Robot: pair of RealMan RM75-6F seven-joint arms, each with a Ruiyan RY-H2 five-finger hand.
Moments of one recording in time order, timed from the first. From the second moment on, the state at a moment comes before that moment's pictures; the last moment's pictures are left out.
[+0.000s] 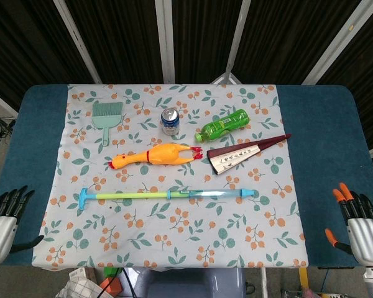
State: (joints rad) left arm -0.05 -1.10 0.10 -1.74 1.56 1.55 0.16; right arm 0.04 -1.08 -0.03 -1.62 -1.56 1.55 -0.03
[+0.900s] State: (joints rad) left arm -0.11 -1.10 0.02 -1.79 1.48 1.44 0.25; right arm 0.03 -1.07 -0.03 -1.63 -1.56 1.53 -0.02
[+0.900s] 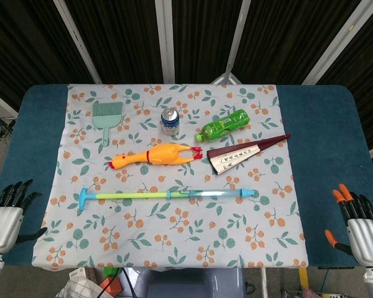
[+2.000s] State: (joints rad) left arm -0.46 -1.53 -0.14 -1.61 0.90 1.19 0.83; right arm 0.03 -1.06 -0.02 -1.63 -1.56 1.50 0.00
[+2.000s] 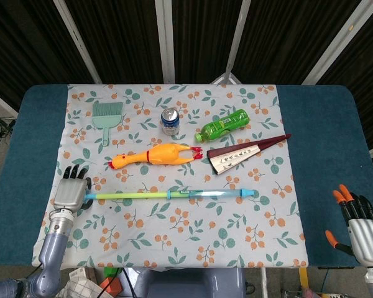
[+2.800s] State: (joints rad) left arm -0.50 -1.56 -0.11 -1.59 0.87 1.21 0.83; right arm 0.02 -1.05 -0.01 -1.65 -1.56 1.49 0.02
